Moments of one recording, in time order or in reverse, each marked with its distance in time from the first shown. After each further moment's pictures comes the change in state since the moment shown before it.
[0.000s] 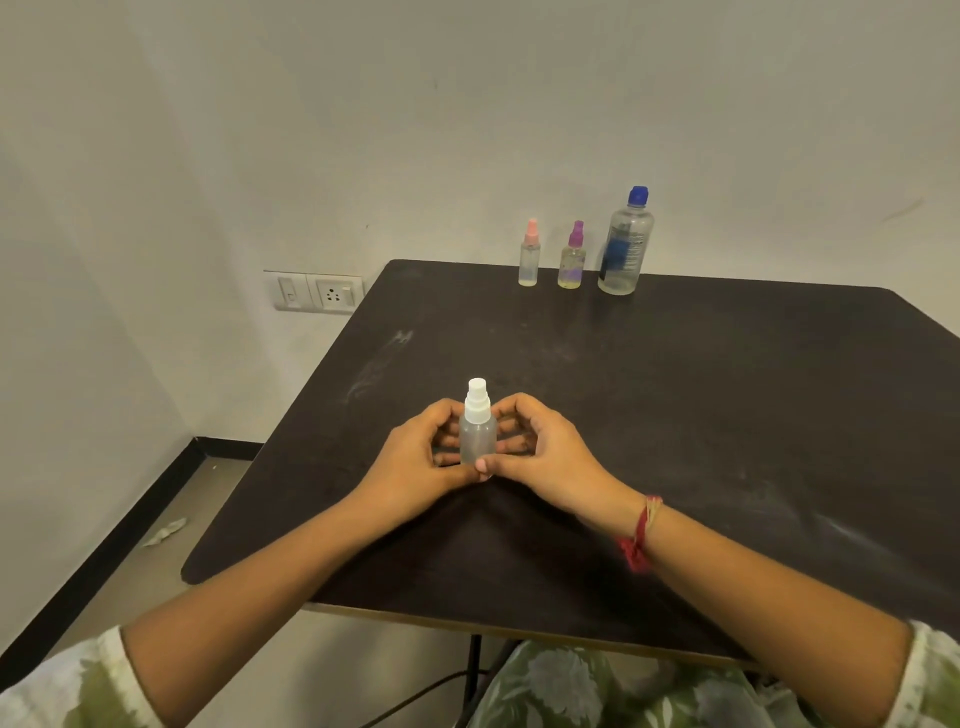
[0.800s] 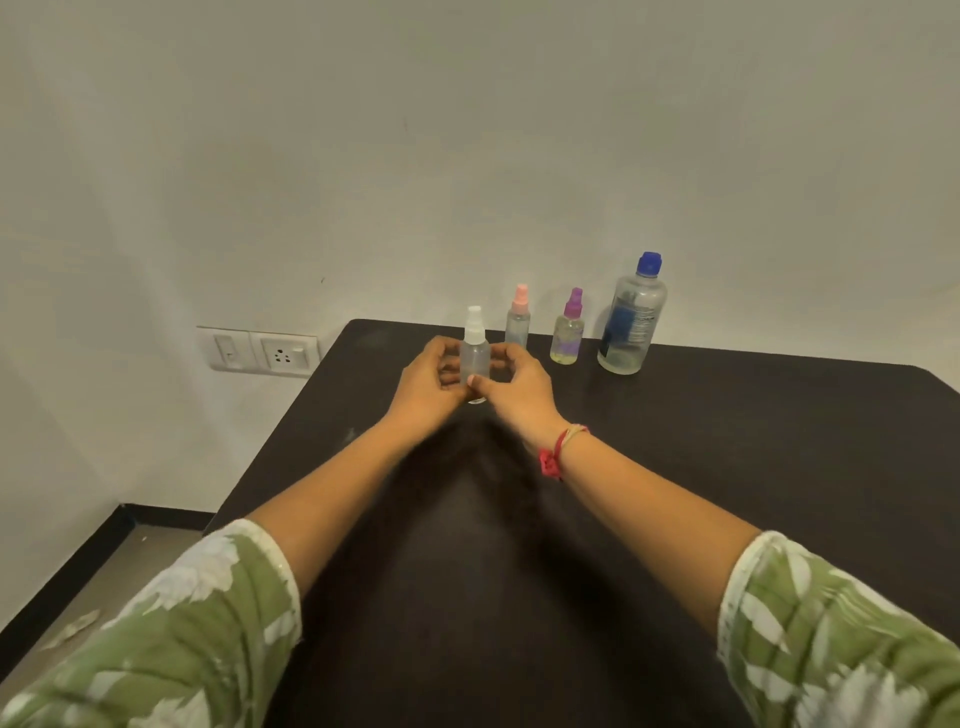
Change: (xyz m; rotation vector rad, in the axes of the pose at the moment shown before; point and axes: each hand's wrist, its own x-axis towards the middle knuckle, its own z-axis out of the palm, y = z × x) left_hand 0.256 -0.035 -0.010 -0.087 0.178 -0.003; right_hand 0.233 0.025 -0.053 -0.015 0.359 0.014
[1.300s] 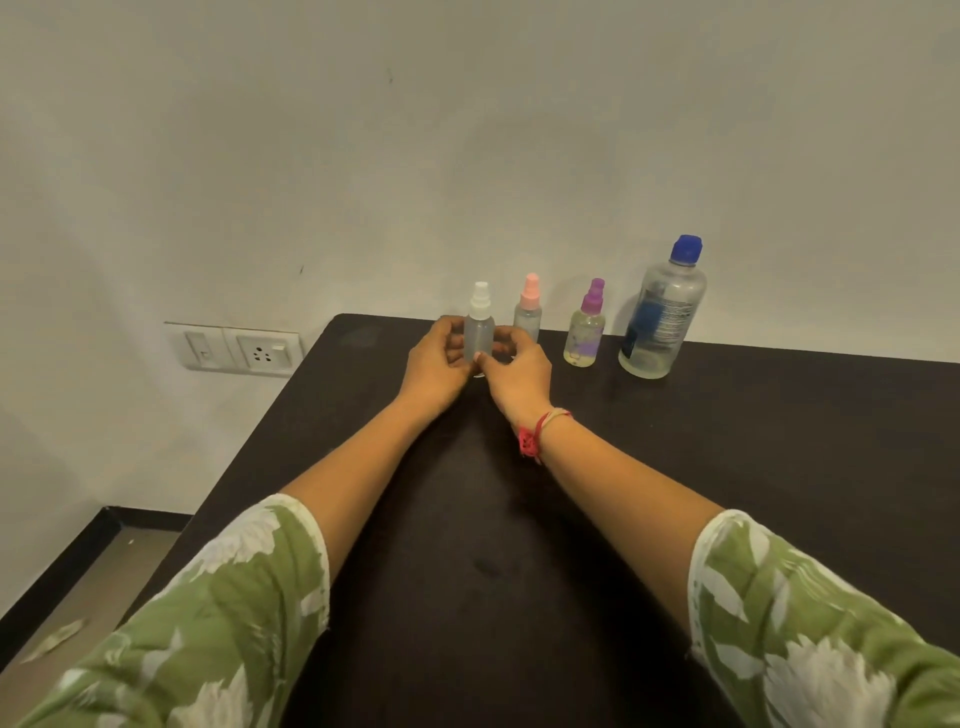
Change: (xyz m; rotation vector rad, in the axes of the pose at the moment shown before) left_hand 0.081 -0.044 0.019 0.013 0.050 -0.010; right_hand 0.074 0.038 0.024 -0.046 0.157 0.031
